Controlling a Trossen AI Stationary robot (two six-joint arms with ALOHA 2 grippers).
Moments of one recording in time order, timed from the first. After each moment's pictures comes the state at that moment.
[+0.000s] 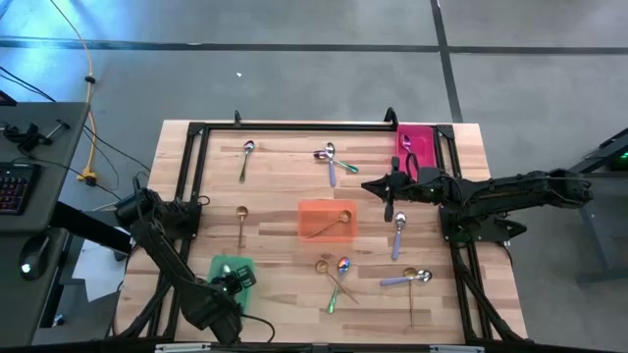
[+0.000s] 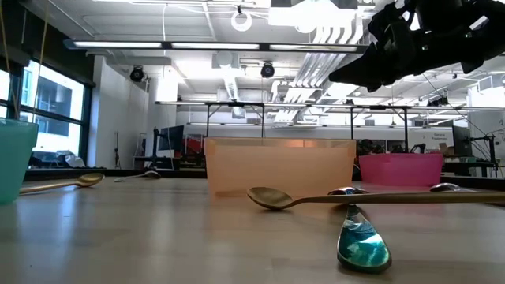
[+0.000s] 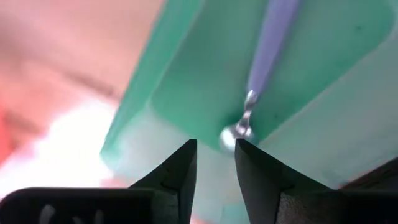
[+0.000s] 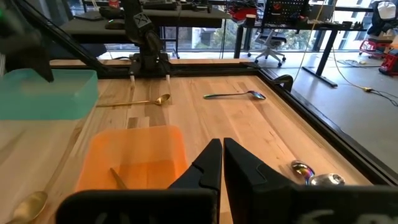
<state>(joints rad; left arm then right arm) -0.92 1.85 1.37 -1.32 -0.25 0.12 -0.12 0.96 0.31 0.48 0.06 -0.05</state>
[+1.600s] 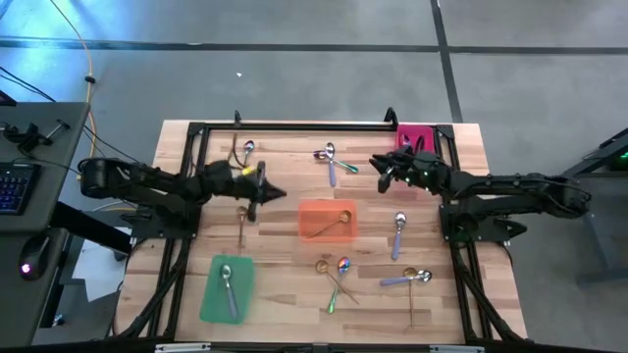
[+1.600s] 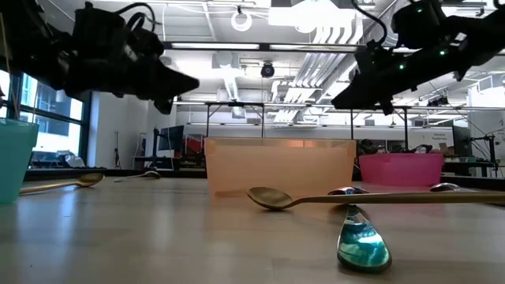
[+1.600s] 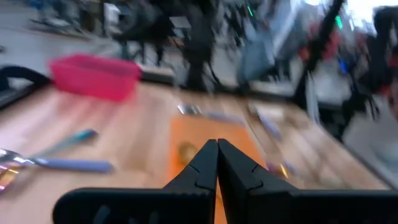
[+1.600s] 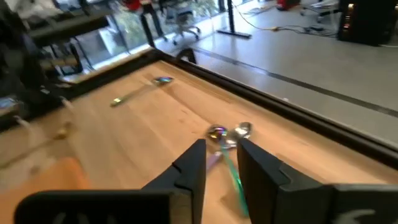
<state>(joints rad) 0.30 1.29 0.21 1.02 0.37 -0.16 -0.37 1.00 0.33 0.40 0.19 0.25</state>
